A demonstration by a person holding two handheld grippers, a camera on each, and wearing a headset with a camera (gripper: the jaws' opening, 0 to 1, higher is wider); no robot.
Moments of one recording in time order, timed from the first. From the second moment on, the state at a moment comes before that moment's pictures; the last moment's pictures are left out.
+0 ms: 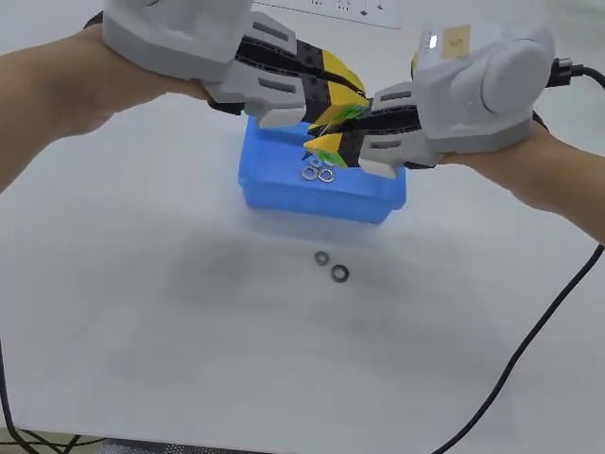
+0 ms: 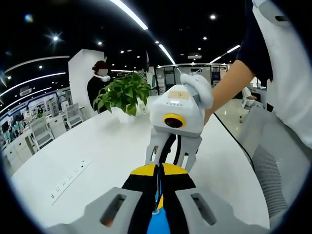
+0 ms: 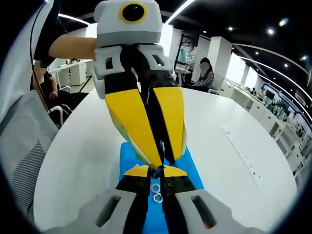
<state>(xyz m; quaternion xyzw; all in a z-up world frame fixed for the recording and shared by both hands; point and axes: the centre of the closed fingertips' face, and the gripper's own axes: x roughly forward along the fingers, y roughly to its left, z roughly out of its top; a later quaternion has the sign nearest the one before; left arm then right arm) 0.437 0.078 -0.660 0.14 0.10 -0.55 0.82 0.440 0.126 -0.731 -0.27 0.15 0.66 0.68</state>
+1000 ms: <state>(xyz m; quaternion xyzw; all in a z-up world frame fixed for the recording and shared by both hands) 0.424 0.099 -0.658 0.13 0.11 -0.55 0.82 0.430 0.128 -0.724 -0.24 0.15 0.68 0.68</state>
